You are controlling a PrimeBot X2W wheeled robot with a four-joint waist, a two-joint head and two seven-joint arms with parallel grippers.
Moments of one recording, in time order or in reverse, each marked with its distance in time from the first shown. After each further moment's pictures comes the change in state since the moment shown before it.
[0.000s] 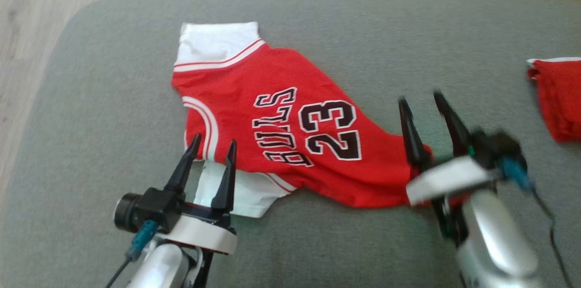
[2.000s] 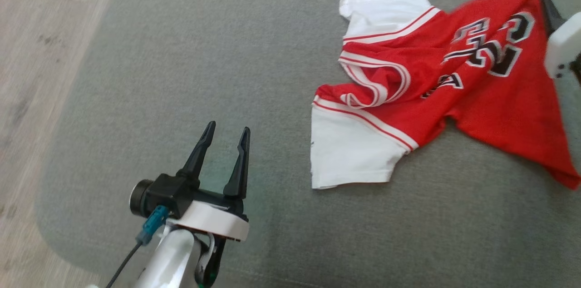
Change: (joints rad) left arm -0.041 -0.148 0.128 0.096 0.117 -0.142 0.000; right arm -0.817 -0.422 0.388 0.829 0.056 0.000 0.029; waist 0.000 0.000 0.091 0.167
